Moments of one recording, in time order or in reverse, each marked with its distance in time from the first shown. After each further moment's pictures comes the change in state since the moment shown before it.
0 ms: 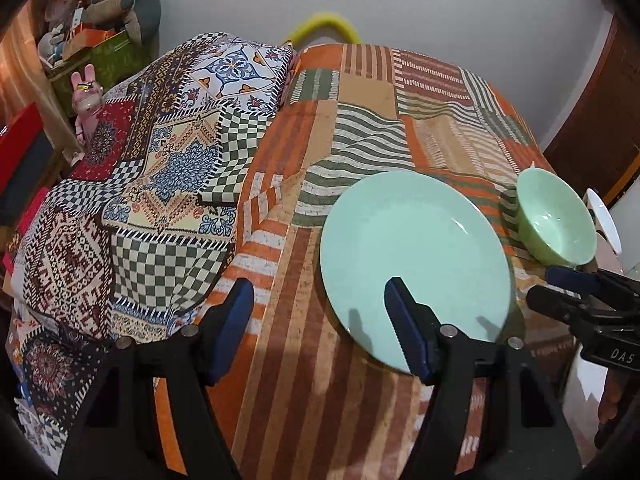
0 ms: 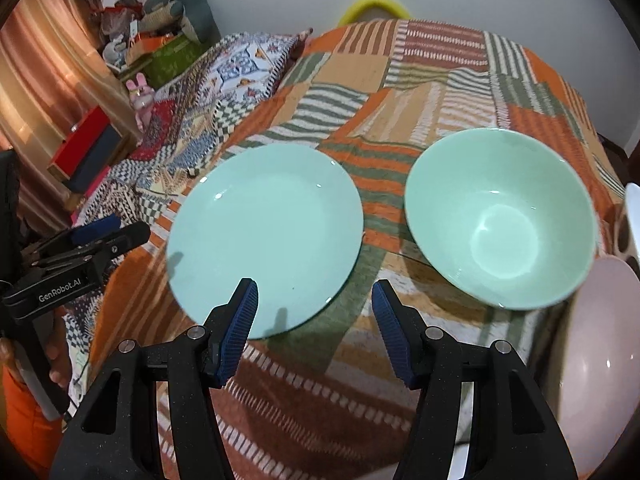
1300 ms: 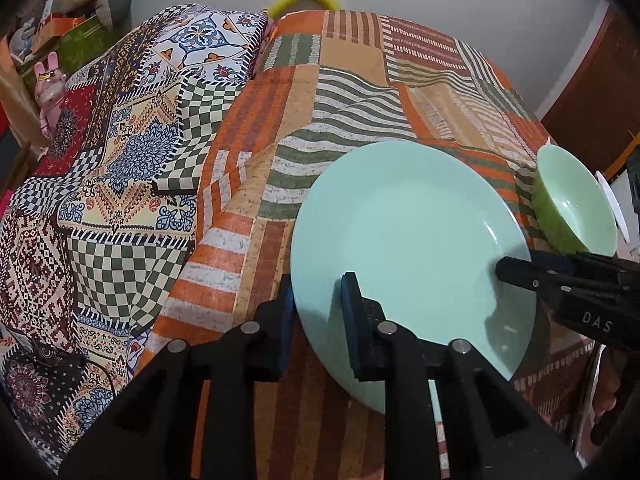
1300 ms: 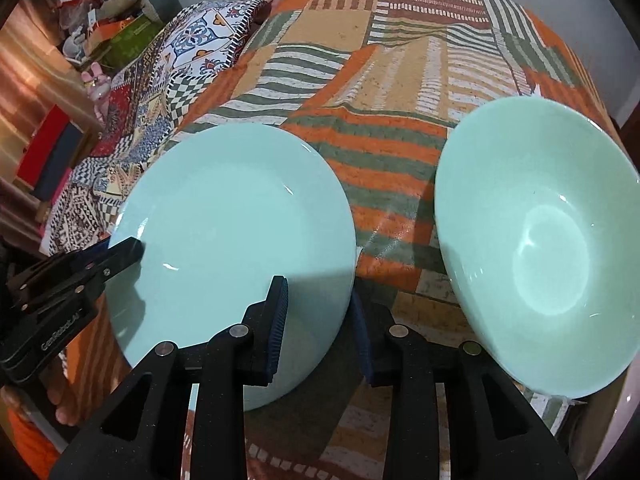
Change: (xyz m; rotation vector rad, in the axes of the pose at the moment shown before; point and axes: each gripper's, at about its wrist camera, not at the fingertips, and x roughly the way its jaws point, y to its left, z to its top) left arm 0.058 -0.002 0.006 0.030 0.093 -0.061; right arm 0.055 -0.009 0.022 0.074 0.122 -0.066
